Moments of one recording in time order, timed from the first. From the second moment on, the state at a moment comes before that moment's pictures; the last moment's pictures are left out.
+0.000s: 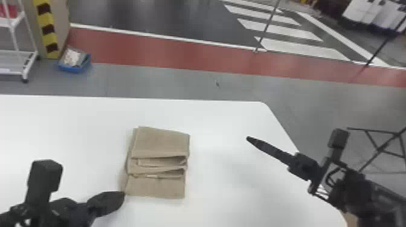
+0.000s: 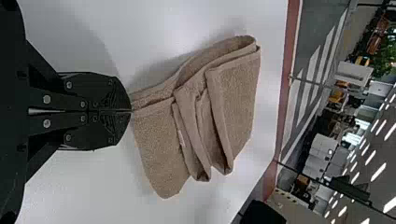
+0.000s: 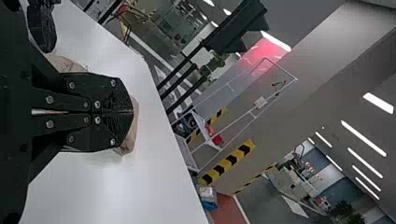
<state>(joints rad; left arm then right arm) 0.17 0.33 -0.28 -1.94 0.37 0.74 -0.44 0.04 -0.25 -0.65 -1.75 -0.38 1.01 1.21</state>
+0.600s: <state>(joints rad) 0.23 0.33 -0.15 -2.04 0.45 0.80 -0.38 -0.11 -0.21 -0.07 -2.08 0.18 1.00 1.05</state>
